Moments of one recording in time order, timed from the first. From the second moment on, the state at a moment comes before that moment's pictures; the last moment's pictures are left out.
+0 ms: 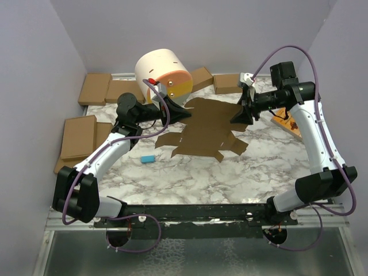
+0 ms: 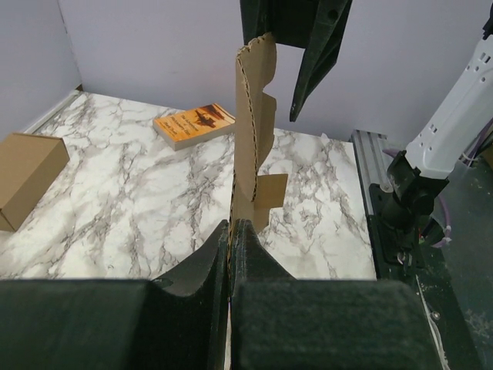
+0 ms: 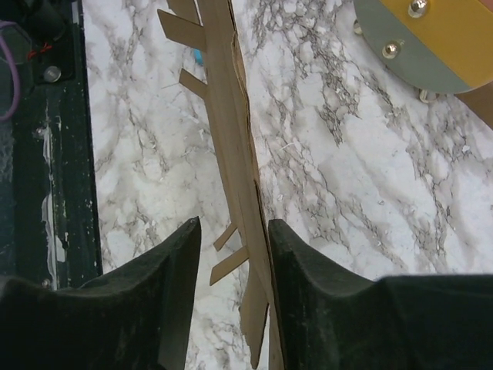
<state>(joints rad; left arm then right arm) -0.37 1.35 0.94 0.63 1.04 -0.32 0.18 1.50 1.72 -1.22 -0.99 -0.89</state>
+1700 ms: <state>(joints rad) -0.27 1.28 0.90 0.63 0.92 -0.41 0.10 1.45 1.68 -1.19 -1.07 -0.86</state>
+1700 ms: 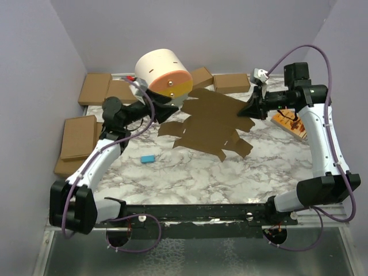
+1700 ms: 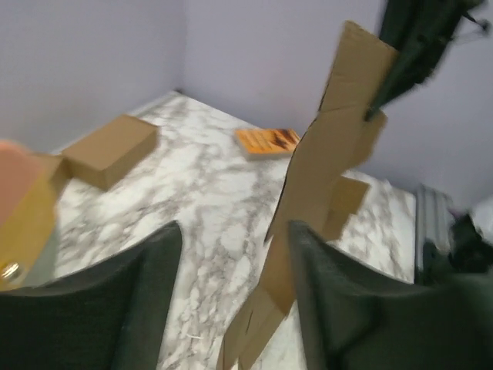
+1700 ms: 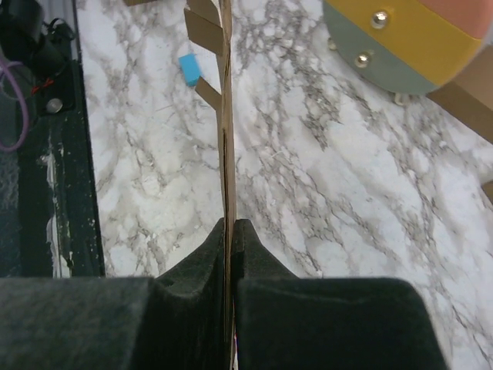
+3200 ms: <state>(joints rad) 0.11 1.17 0.37 1.04 0.57 -0.80 0.00 1.60 1.61 -1.09 -0.89 -0.73</state>
